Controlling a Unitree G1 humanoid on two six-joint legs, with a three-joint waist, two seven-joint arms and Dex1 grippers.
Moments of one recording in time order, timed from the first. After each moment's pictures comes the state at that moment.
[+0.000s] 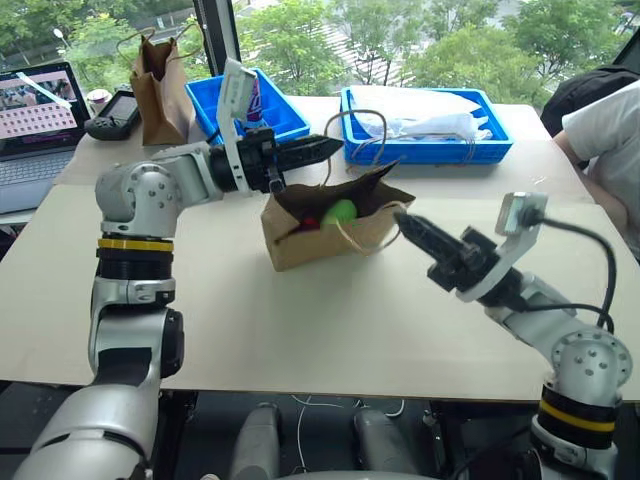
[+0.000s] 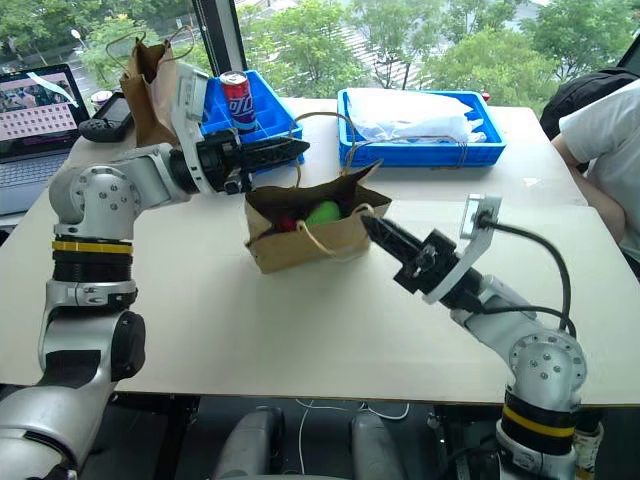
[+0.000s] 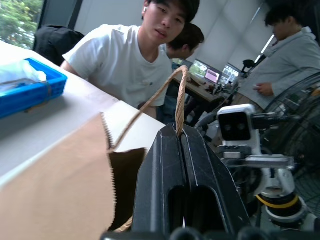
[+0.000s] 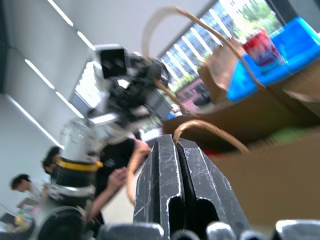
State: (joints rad) left arm -1.09 0.48 0.09 0.35 -0.74 0.92 -1.02; right arm -0.35 -0.38 -0.35 -0.47 1.51 0.89 0.22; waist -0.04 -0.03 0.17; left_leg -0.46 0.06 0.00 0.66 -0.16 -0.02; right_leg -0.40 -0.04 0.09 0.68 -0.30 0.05
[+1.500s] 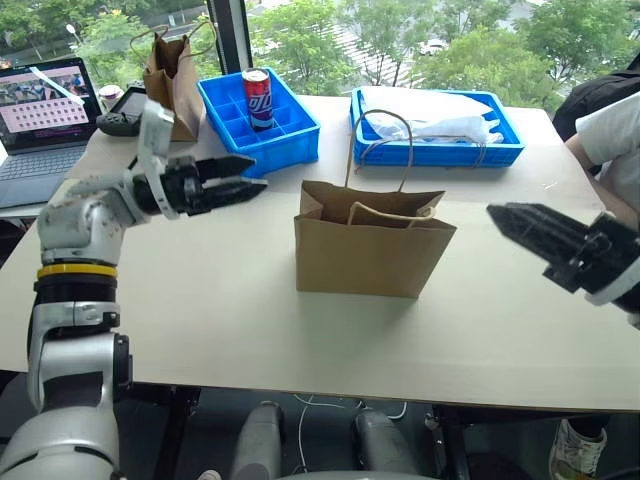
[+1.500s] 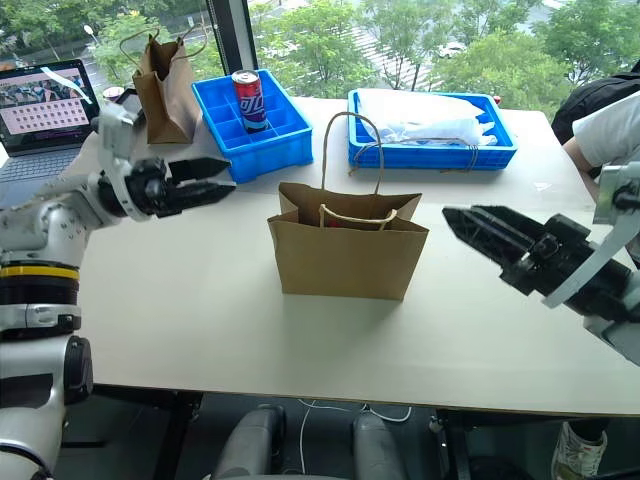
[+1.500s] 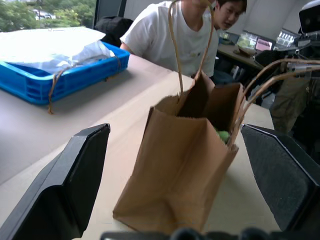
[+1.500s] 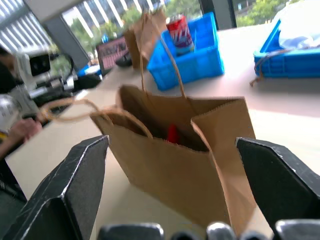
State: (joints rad) left arm -0.82 0.69 0.06 0.41 -0.54 0.52 -1.38; right arm 0.07 -1.05 -0.64 -0.58 1.55 0.89 0.31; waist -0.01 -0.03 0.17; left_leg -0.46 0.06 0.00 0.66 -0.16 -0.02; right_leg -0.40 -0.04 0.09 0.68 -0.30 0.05
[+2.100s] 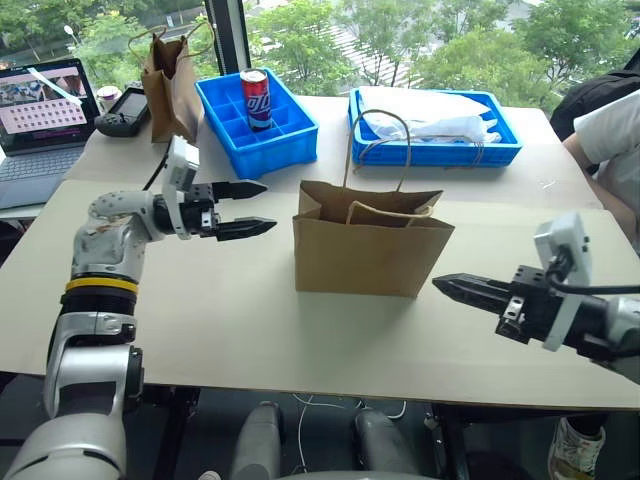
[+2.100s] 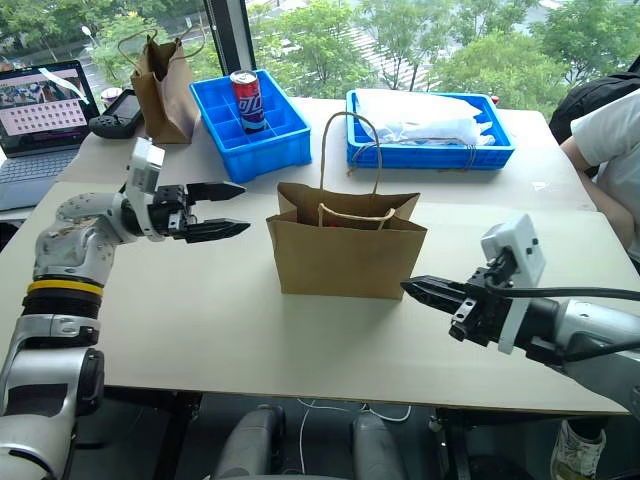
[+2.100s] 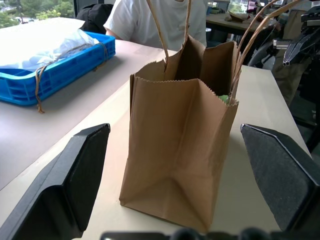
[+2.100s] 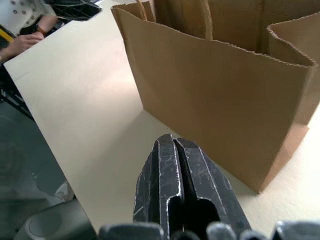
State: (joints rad) left arm -0.84 0.61 0.03 0.54 -0.43 0.29 -1.43; right arm 0.03 -1.05 -0.41 -0.71 1.42 0.91 0.36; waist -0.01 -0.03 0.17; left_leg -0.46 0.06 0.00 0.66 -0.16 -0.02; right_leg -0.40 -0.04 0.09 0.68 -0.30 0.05
